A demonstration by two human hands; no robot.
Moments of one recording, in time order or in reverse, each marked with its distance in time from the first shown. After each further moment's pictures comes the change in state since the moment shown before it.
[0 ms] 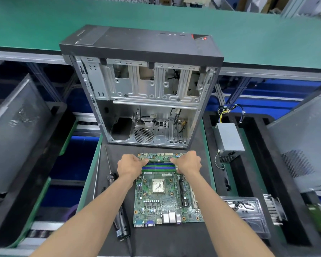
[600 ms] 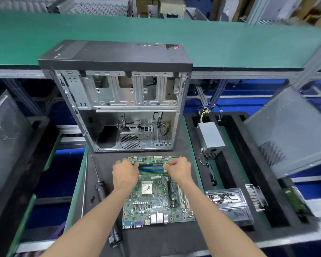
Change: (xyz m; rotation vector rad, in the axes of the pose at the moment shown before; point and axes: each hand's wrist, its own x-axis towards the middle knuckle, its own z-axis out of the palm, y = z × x) left_hand -0.019 0.004 0.014 0.464 0.126 0.275; right_hand -0.027 0.027 -0.015 0.121 -0.018 -0.154
